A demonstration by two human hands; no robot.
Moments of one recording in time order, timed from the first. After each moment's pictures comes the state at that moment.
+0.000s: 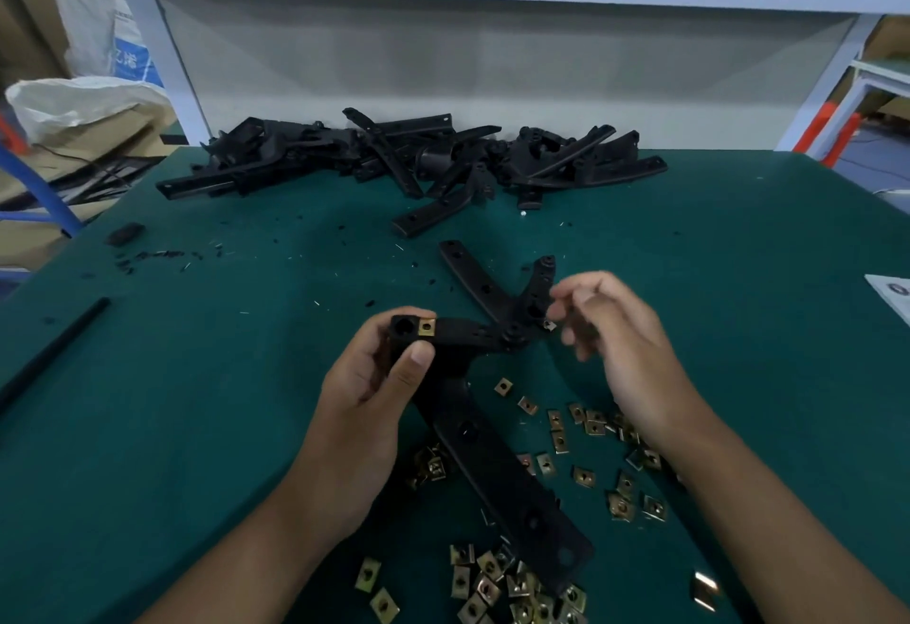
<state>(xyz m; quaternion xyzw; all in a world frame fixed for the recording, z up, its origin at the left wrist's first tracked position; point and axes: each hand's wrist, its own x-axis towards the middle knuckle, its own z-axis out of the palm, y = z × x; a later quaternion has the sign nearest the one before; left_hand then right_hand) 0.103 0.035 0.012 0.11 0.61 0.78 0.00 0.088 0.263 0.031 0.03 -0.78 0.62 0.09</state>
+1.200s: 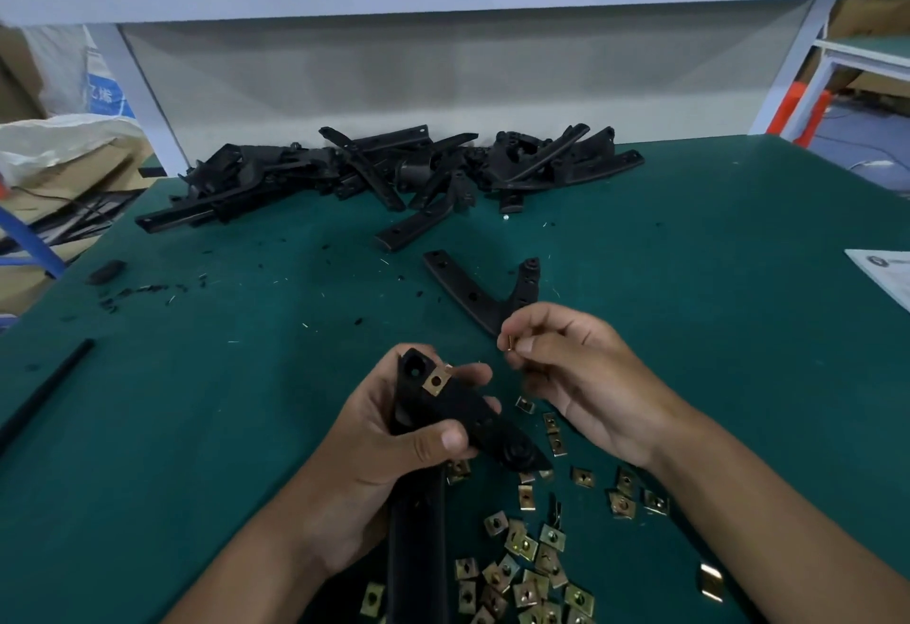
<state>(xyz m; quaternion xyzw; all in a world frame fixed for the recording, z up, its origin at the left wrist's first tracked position) 0.108 0.030 0.023 0.14 0.49 0.83 0.23 0.093 0.245 0.035 0.04 -0.60 0.80 -0.09</state>
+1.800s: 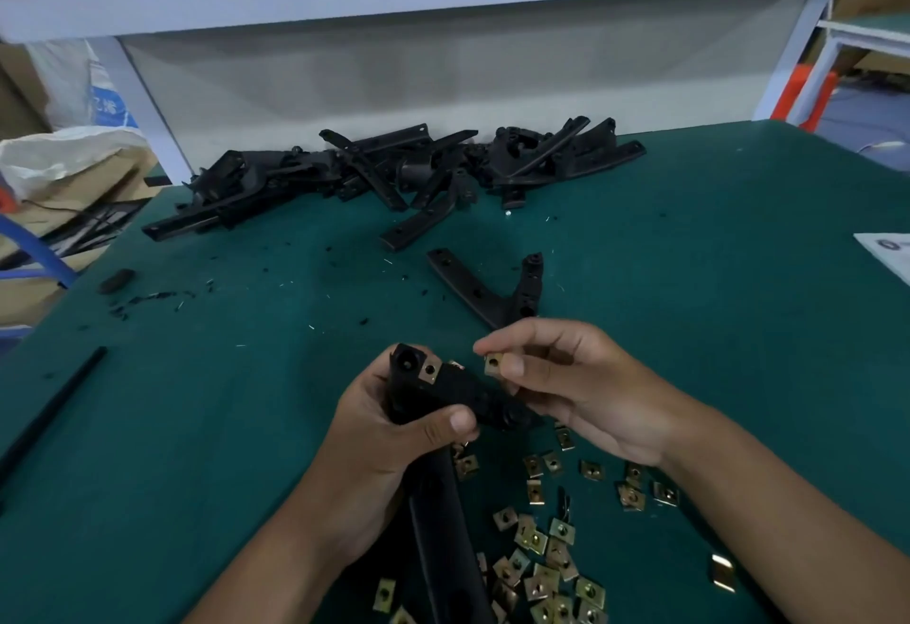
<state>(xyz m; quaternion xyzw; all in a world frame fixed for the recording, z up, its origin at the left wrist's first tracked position) 0.105 0.032 0.021 0.12 0.55 0.81 0.17 0.104 0.241 0.041 0.11 -0.63 0.75 -0.16</state>
